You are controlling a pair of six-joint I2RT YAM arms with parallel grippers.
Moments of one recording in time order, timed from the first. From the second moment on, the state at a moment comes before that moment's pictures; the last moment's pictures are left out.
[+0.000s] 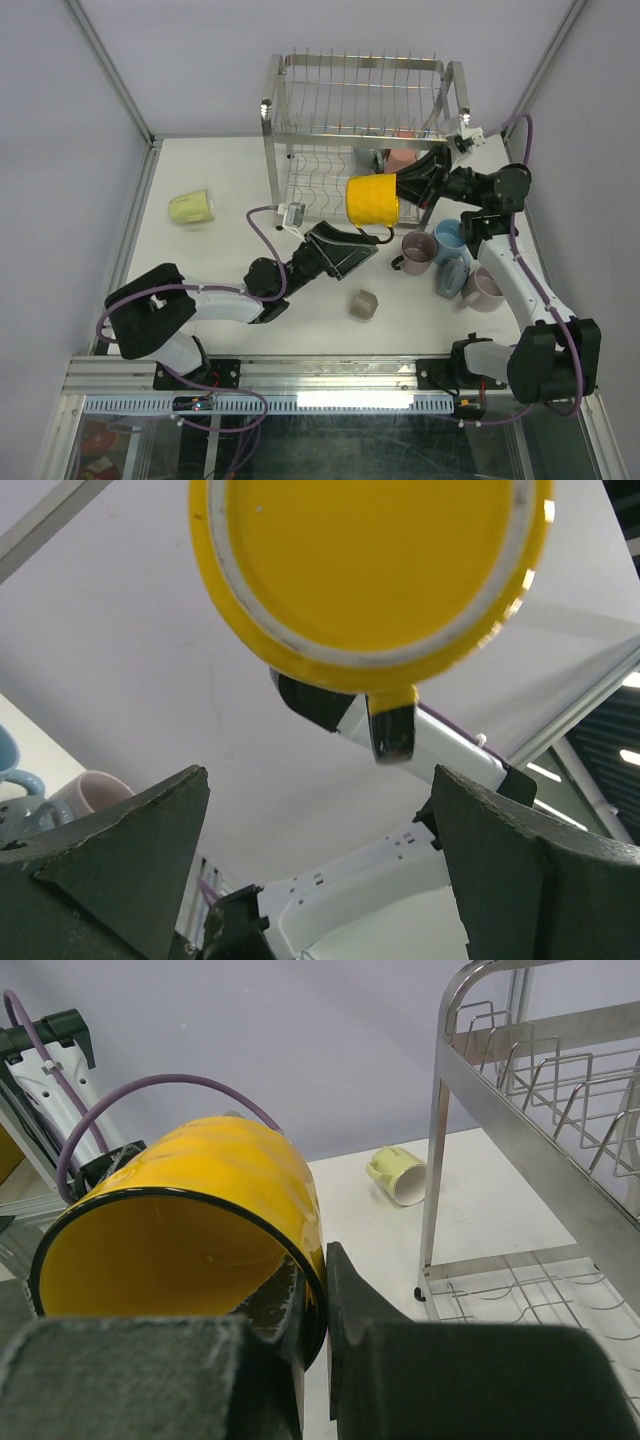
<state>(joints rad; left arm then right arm) -1.04 1.52 0.57 1.51 0.06 -1.09 0.14 1.21 0.93 0.84 -1.20 0.67</state>
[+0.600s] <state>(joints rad) -1.09 1.62 0.69 1.51 -0.02 -1.11 0.14 1.19 0.82 1.07 -1.19 0.71</state>
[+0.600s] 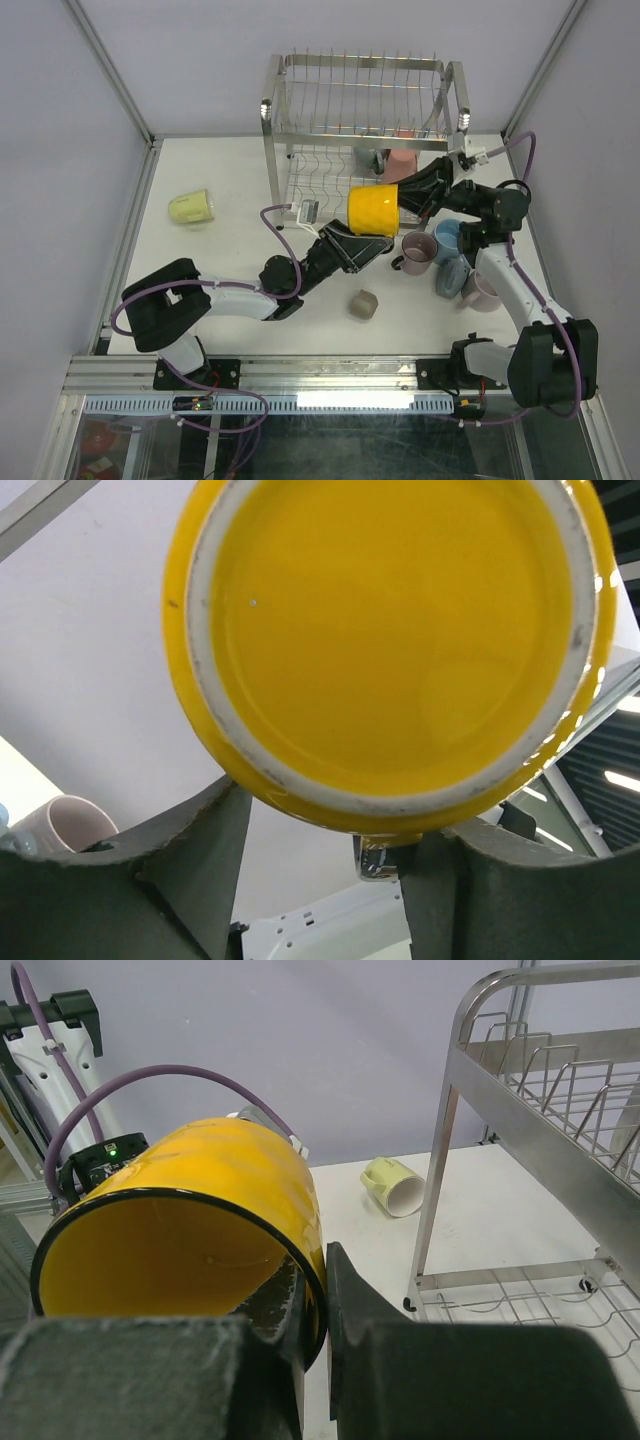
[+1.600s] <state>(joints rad) -1.09 1.63 0.71 1.52 -0.02 -1.12 0.12 1.19 0.79 1.16 -1.19 0.73</state>
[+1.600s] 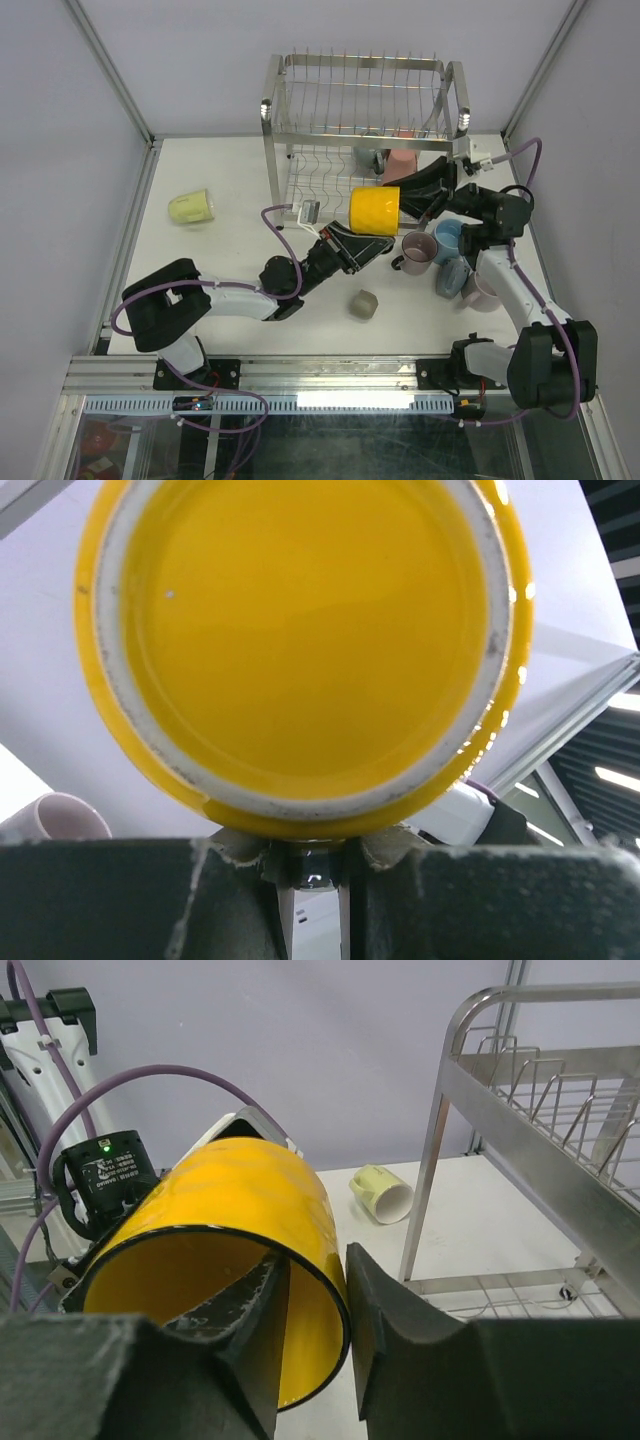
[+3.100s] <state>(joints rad) -1.00 1.22 0.41 1.20 -0.12 -0.63 0.05 1.14 1.18 0.02 -1.29 0.04</state>
